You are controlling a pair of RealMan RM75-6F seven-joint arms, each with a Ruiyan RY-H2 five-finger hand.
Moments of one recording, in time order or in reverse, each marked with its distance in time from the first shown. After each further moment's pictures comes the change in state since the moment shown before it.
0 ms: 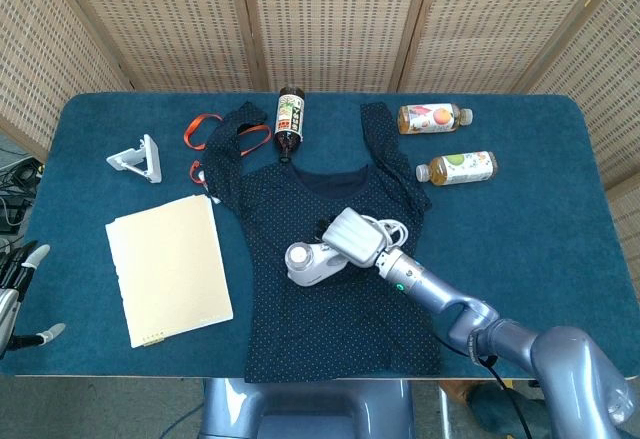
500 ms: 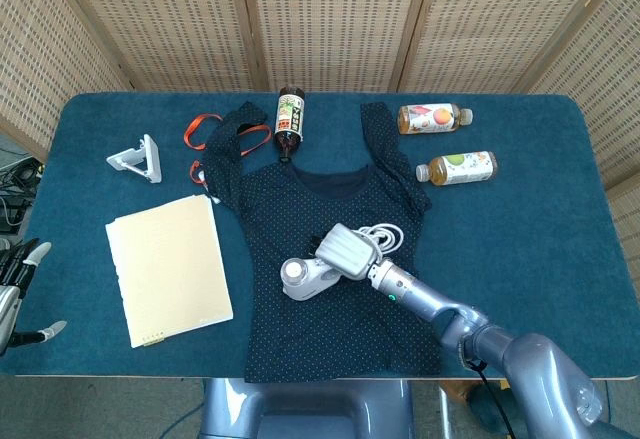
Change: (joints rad) left arm -0.011 -0.004 -0.001 0.012 0.002 -0.006 -0.010; right arm -0.022 -0.111 -0.083 0.183 -0.042 0.046 0.056
